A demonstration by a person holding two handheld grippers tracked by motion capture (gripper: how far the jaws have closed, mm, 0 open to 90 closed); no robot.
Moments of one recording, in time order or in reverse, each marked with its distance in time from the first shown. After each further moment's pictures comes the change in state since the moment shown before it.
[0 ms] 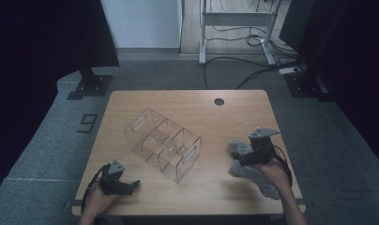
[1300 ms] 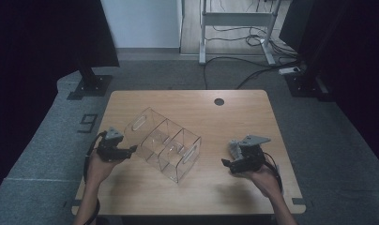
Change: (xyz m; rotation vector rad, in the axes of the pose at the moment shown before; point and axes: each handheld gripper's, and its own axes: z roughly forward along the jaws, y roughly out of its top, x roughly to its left) left arm 0.042 0.102 -0.021 -0.080 0.085 -0.007; right arm 0.031 -0.008 0.015 -0.041 0.065 -0.050
